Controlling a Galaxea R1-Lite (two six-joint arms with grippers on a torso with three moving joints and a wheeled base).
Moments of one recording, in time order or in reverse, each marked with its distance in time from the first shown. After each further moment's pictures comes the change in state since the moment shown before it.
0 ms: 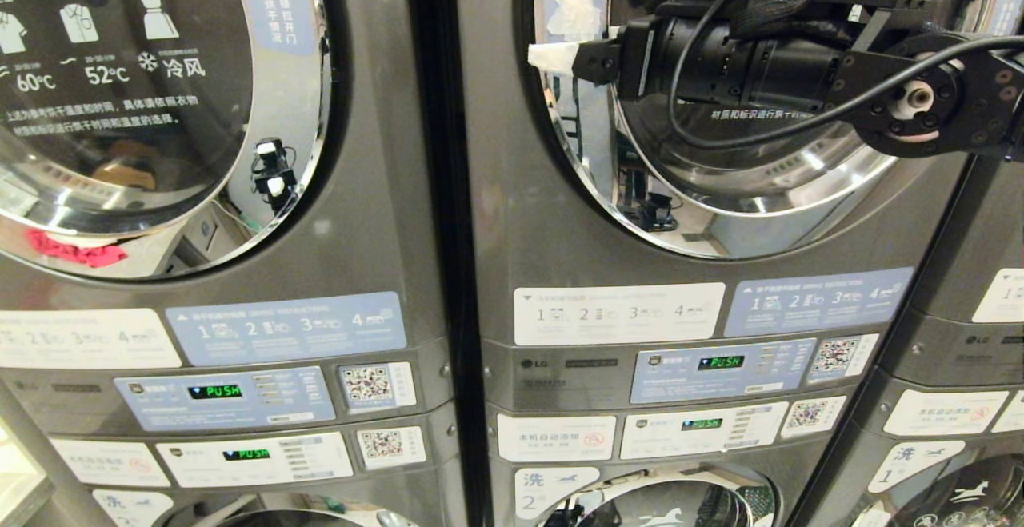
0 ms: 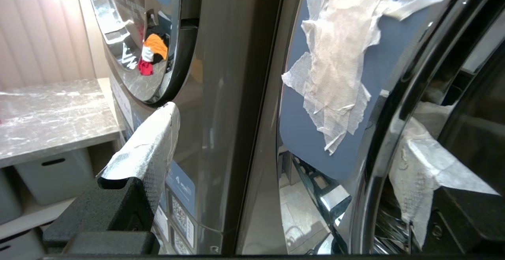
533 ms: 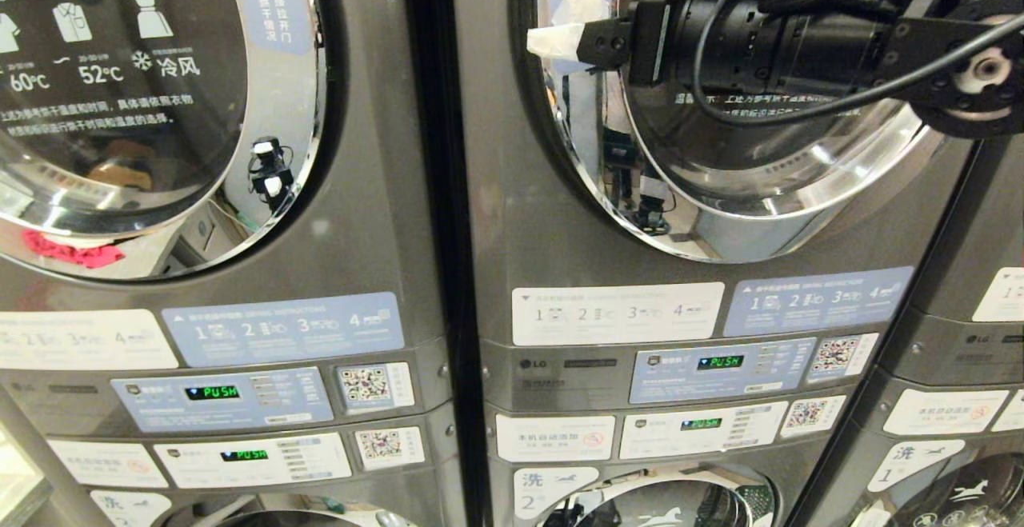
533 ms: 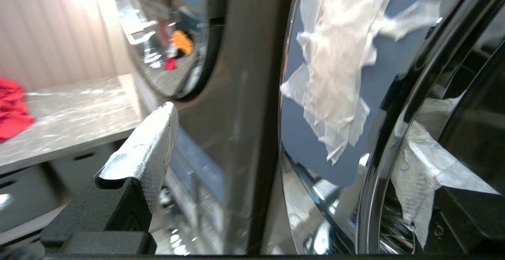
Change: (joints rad) left arm 0.000 0.000 0.000 0.000 0.000 0.001; right arm 0.087 -0.081 0.009 0.111 -0.011 0.014
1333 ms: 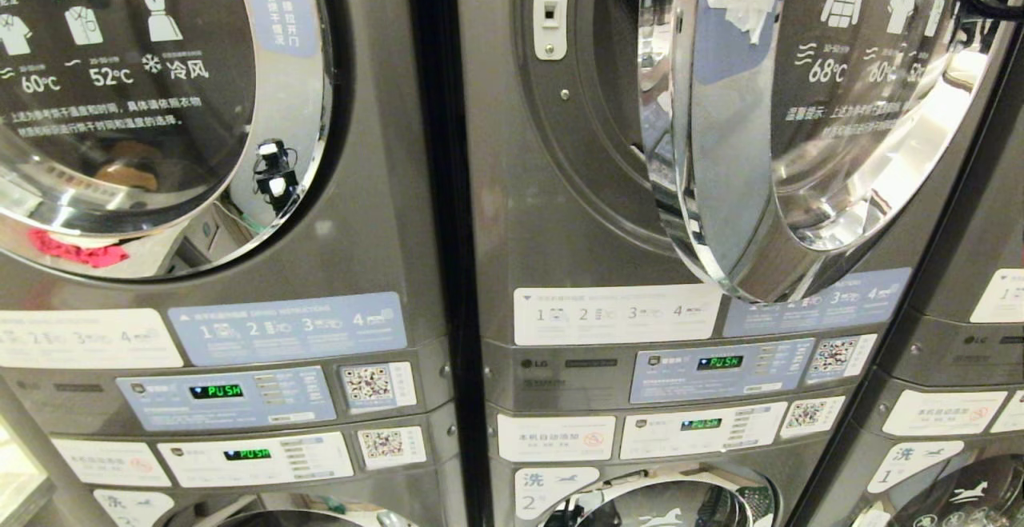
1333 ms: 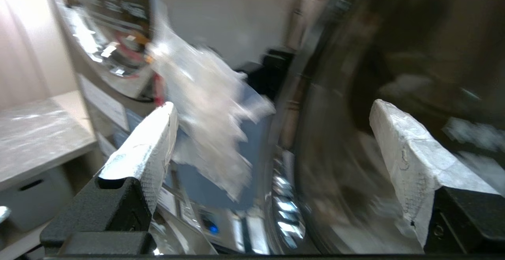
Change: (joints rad) left arm 0.000 0.000 0.000 0.000 0.000 -0.001; right arm 0.021 -0.453 0.279 0.174 -0.361 -0.001
